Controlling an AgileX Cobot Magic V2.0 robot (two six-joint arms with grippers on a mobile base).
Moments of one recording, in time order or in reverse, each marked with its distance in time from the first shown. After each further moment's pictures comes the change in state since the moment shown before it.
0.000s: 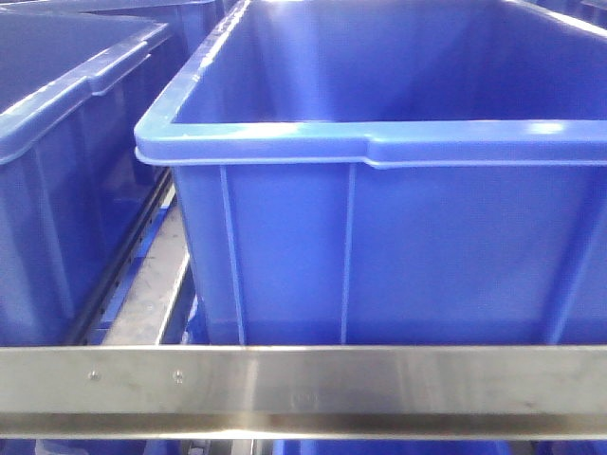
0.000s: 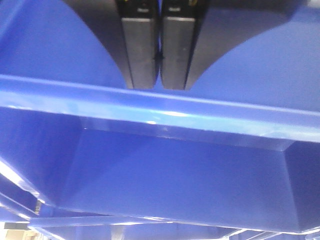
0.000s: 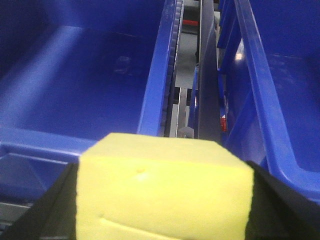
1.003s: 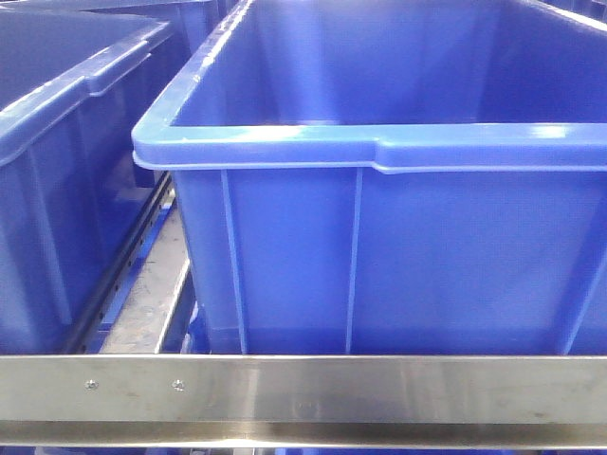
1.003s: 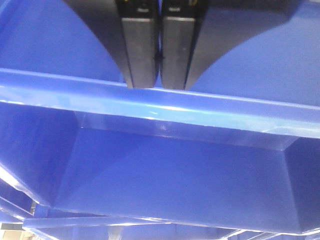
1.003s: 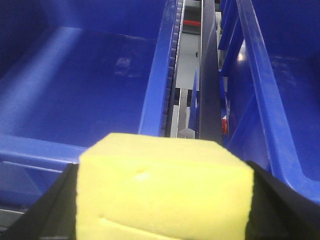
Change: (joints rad) left arm 0.000 0.000 0.000 0.000 0.000 0.000; right arm 0.000 0.000 0.000 0.000 0.000 -0.002
